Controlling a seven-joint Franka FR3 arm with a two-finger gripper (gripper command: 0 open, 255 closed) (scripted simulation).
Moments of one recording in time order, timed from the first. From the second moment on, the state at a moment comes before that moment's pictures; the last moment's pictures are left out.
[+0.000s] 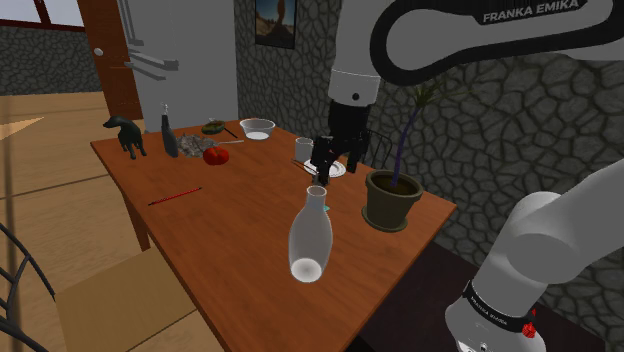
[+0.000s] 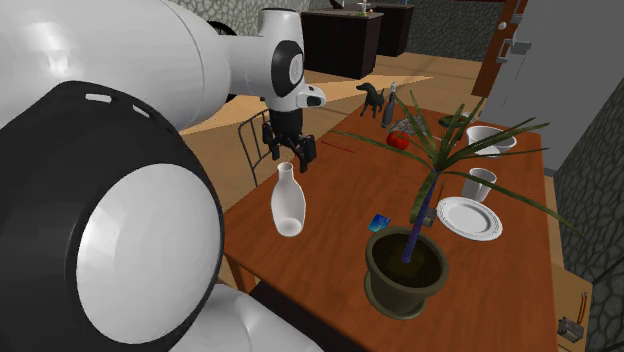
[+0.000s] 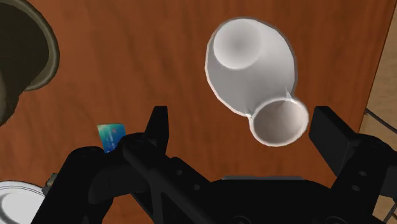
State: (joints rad) arm 0.06 -0.50 0.44 -2.29 0.21 1.84 0.40
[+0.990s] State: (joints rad) arm 0.06 -0.38 0.55 -2.33 0.19 1.99 0.50
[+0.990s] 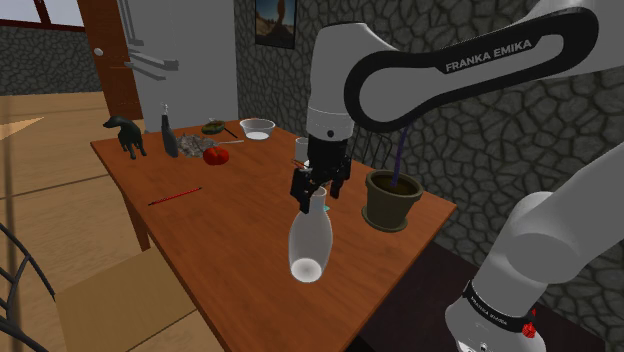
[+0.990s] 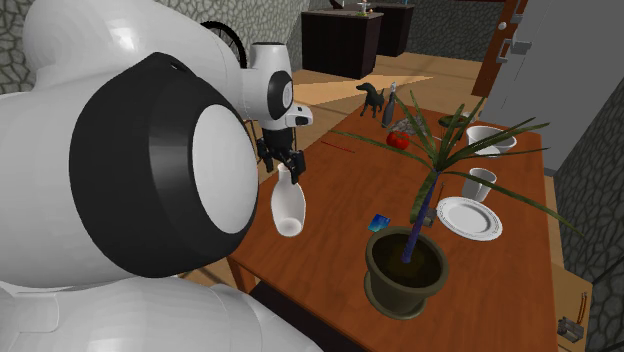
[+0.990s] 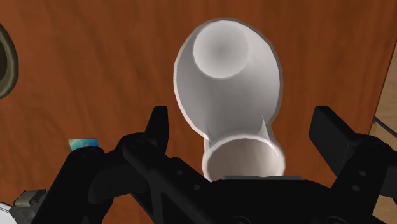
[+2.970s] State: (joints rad) arm 0.05 -0.41 0.51 -2.14 0.18 1.77 0.50
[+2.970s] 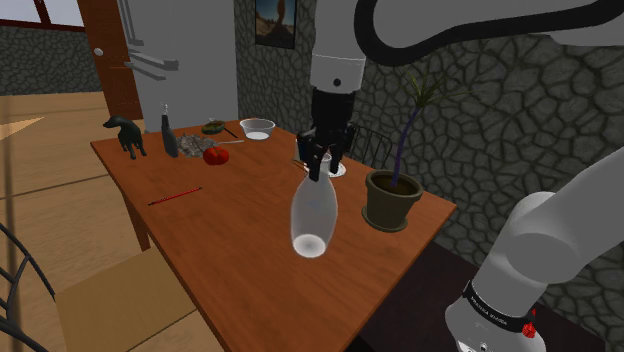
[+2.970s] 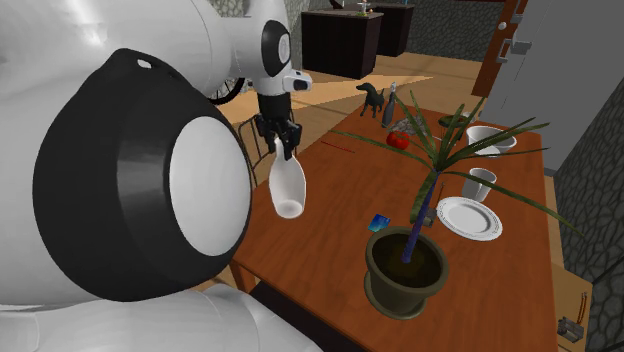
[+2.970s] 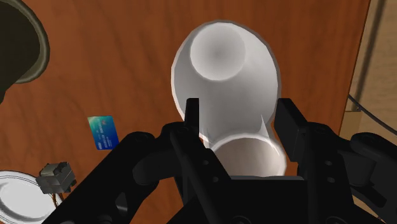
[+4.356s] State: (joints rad) arm 0.03 -0.36 0.49 -1.81 0.15 1.49 0.51
